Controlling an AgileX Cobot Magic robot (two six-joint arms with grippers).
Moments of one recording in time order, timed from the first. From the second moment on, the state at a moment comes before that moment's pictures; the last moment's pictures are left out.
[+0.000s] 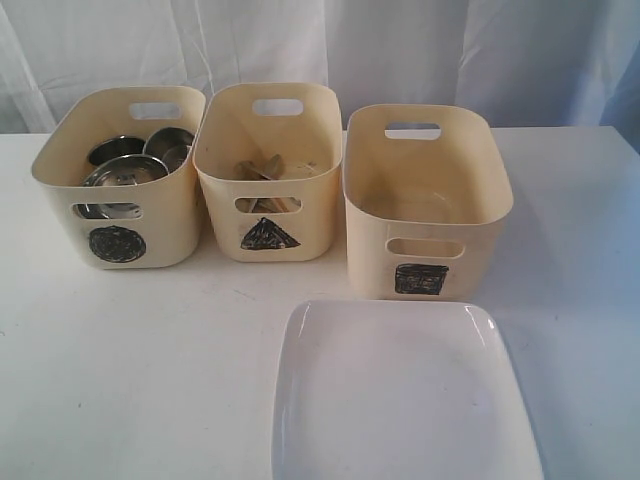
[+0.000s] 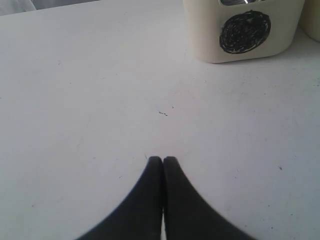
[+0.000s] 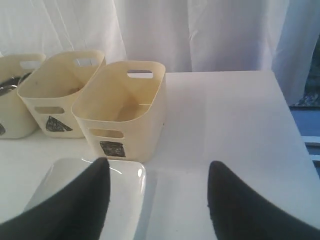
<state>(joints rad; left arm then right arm) 0.05 0.00 0.02 -0.03 0.42 0.16 0.51 0.14 -0.94 -0.30 1.23 0.37</state>
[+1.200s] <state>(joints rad) 0.05 0.00 0.02 -0.03 0.42 0.16 1.26 0.13 -0.46 -0.66 1.23 1.38</state>
